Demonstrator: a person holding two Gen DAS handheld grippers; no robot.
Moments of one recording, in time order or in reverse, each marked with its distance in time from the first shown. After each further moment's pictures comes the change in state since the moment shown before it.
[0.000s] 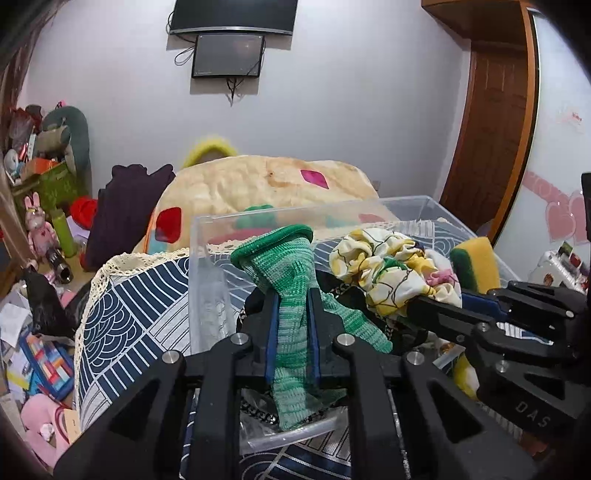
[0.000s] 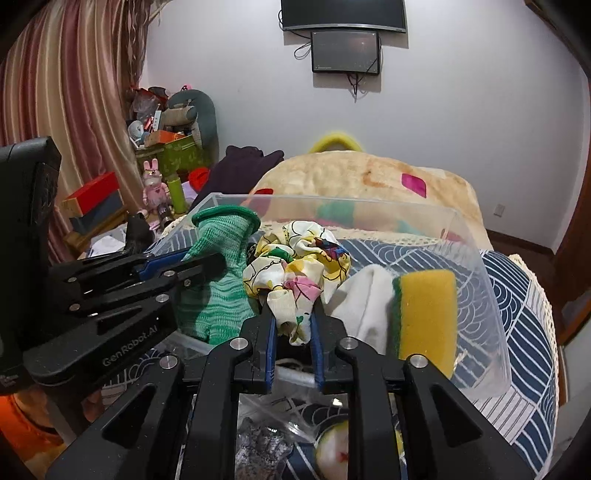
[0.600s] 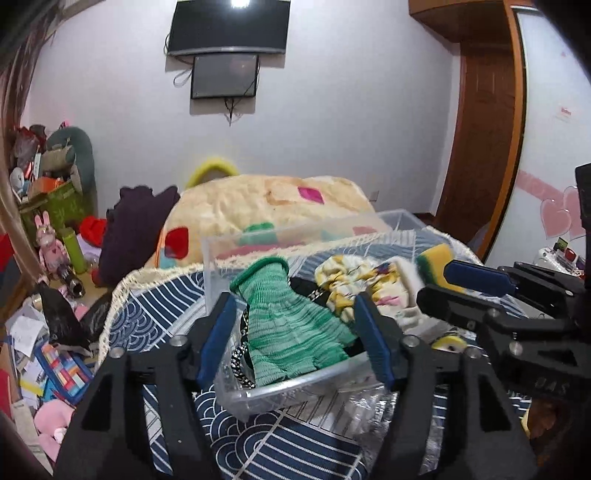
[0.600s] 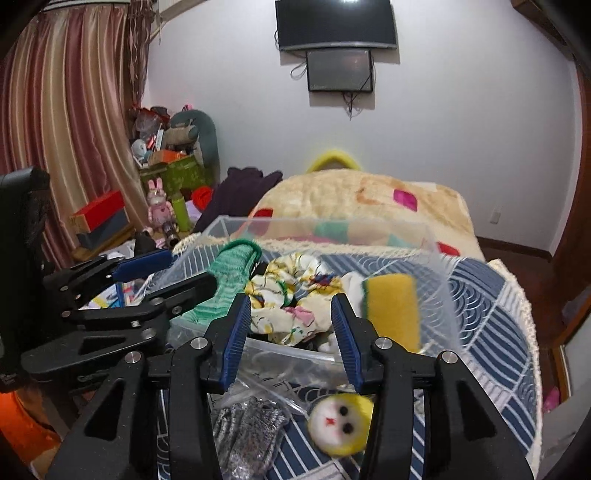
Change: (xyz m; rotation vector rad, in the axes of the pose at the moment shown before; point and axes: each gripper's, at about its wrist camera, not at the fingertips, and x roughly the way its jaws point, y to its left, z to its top) left arm -0.053 -0.014 0.003 0.031 -0.074 0.011; right arm -0.042 -0.010 0.003 0.021 -0.082 0.004
